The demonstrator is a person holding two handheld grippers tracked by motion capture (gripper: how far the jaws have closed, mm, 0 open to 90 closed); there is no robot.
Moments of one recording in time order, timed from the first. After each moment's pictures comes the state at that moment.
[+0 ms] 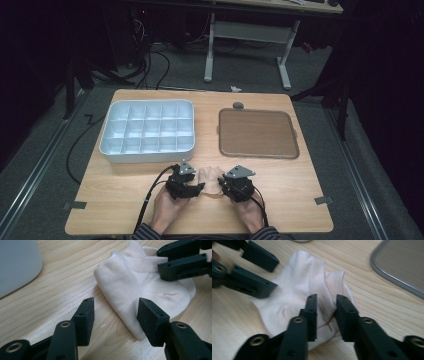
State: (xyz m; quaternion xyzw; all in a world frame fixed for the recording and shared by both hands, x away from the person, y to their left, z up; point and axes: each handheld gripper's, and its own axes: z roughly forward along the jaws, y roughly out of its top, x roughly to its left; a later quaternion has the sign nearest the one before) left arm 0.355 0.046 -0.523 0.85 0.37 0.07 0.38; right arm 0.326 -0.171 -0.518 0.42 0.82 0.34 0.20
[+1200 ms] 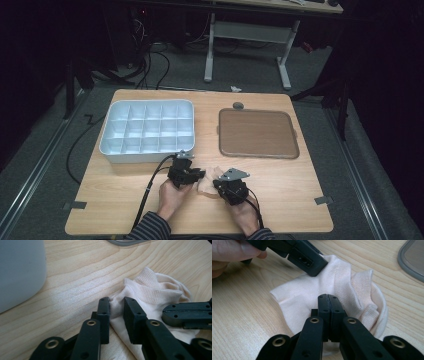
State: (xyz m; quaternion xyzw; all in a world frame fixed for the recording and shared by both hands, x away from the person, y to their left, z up) left arm 0.392 0.043 -0.528 0.81 0.42 0.00 0.41; right arm 0.322 -0.156 -0.524 0.40 0.83 0.35 0.17
